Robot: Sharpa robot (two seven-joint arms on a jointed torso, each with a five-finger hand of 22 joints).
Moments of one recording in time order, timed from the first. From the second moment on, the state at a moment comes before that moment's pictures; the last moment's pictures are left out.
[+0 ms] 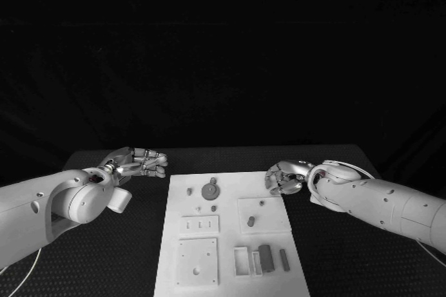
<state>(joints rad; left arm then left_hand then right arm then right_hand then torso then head) 1.35 -0.85 -0.16 1.32 -0.15 -0.14 0.18 1.59 -0.01 0.01 0.29 0.06 0.73 0.19 0.33 0.40 1.04 0.17 0.10 0.13 0.94 0.12 0.29 0.76 0.04 0.91 0.02 0.22 0.63 1.15 -0.72 -0.01 0.98 -1.42 -0.17 0.23 1.09 -0.19 0.63 -0.18 0.15 0.80 0.14 0.26 0.47 1.02 0.03 1.25 1.13 1.30 -0.07 1.45 0.96 0.15 1.25 -0.07 0.91 1.31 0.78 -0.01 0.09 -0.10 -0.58</state>
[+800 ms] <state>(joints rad) 1.35 -0.85 -0.16 1.32 -0.15 -0.13 0.17 1.59 -0.01 0.01 0.29 0.06 0.73 0.19 0.33 0.40 1.04 0.17 0.10 0.13 0.94 0.12 0.29 0.76 0.04 0.91 0.02 0.22 0.63 1.14 -0.70 -0.01 0.96 -1.42 -0.19 0.23 1.10 -0.13 0.61 -0.20 0.15 0.82 0.11 0.30 0.50 1.03 0.03 1.25 1.13 1.31 -0.08 1.45 0.99 0.16 1.25 -0.07 0.91 1.31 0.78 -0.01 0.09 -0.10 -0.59</state>
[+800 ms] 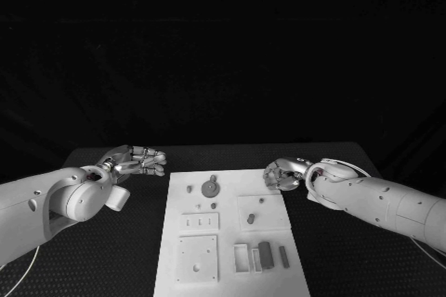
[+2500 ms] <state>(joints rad) 1.35 -0.84 -0.16 1.39 -0.32 -0.18 0.00 1.40 -0.04 0.02 0.29 0.05 0.91 0.15 0.36 0.42 1.24 0.07 0.19 0.37 1.07 0.03 0.48 0.96 0.05 1.06 -0.06 0.35 0.78 1.20 -0.72 -0.01 1.23 -1.52 -0.27 0.07 1.09 -0.08 0.62 -0.23 0.15 0.94 0.08 0.34 0.55 1.05 0.00 1.25 1.13 1.32 -0.10 1.45 1.00 0.18 1.25 -0.07 0.92 1.31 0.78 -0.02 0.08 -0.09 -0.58</state>
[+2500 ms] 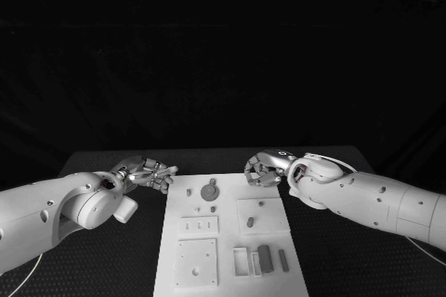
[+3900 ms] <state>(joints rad) 1.31 -0.78 -0.17 1.51 -0.43 -0.15 -0.20 1.04 0.08 -0.17 0.29 0.05 1.06 0.07 0.40 0.45 1.34 -0.03 0.38 0.70 1.17 -0.08 0.76 1.02 0.07 1.18 -0.17 0.51 0.98 1.19 -0.56 -0.01 1.44 -1.60 -0.26 -0.15 1.10 -0.08 0.62 -0.24 0.15 0.93 0.08 0.33 0.55 1.05 0.00 1.25 1.12 1.32 -0.10 1.45 1.00 0.18 1.25 -0.07 0.92 1.31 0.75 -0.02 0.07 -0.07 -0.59</state>
